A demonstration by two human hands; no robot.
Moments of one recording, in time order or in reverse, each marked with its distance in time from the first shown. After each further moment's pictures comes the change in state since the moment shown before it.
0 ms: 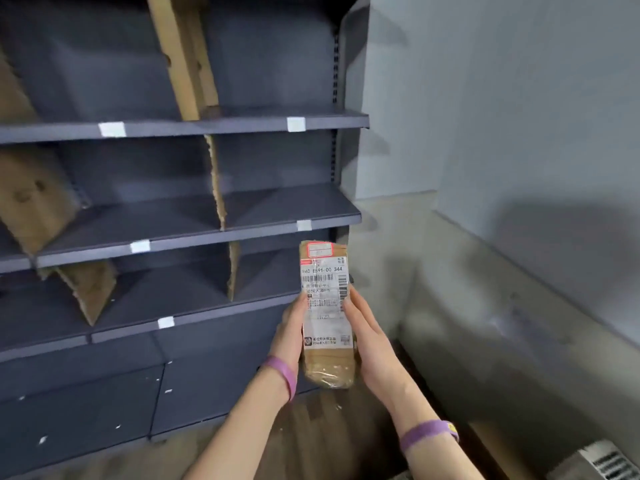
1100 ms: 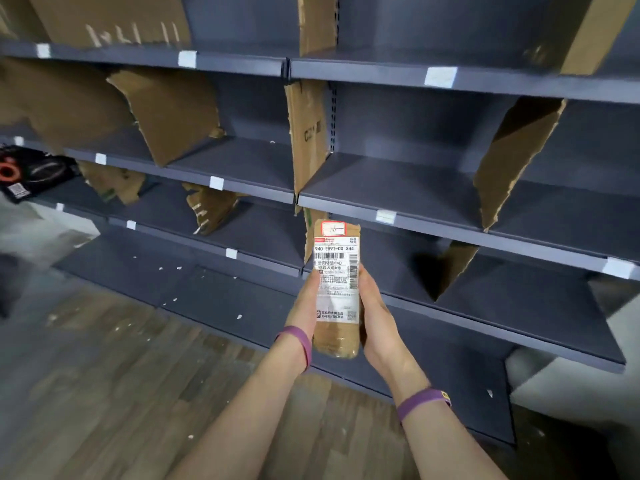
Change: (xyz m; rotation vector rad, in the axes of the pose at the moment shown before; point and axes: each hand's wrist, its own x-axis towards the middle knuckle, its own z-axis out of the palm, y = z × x) left_hand -0.010 0.089 -0.385 -0.256 0.657 -0.049; right_hand 0.137 0.168 0.373 -0.042 -0.475 0.328
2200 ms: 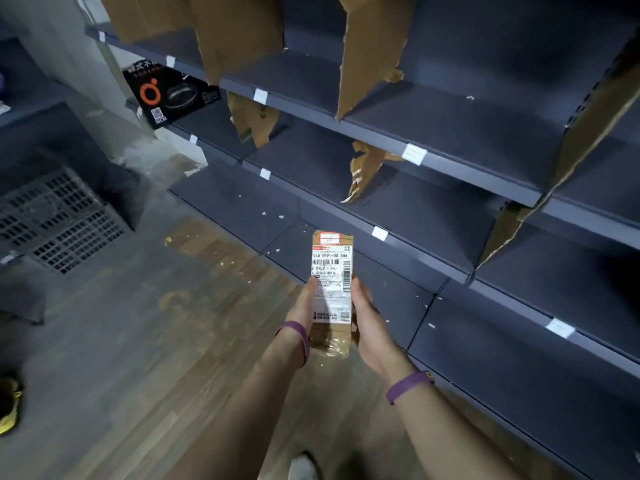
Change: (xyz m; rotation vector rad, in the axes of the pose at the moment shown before) left_hand 0.076 0.089 -0.396 -0.115 0.411 -0.152; right_hand 0.136 0.184 0.352 -0.129 -0.279 0.340
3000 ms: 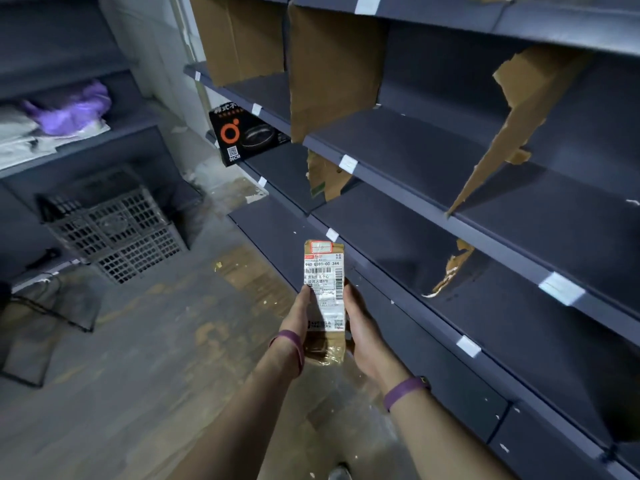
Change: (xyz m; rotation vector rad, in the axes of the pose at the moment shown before) left_hand 0.146 0.193 -0.085 -0.179 0.126 0.101; right_hand 0.235 -0.078 0.142 -0.131 -0.181 0.037
